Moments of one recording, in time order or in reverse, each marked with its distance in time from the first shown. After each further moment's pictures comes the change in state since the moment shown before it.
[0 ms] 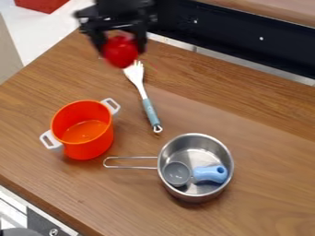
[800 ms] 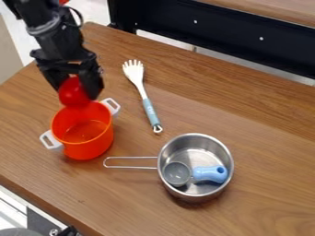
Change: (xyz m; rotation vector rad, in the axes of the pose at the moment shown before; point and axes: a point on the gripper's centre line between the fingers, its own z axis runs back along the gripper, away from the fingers) arm -0.047 0.059 -0.028 -0.022 0.026 -0.227
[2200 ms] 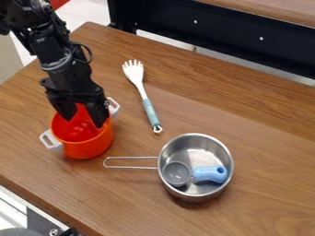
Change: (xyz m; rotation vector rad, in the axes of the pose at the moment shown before) arm -0.015 -0.001 -0.038 0.040 0.031 -0.026
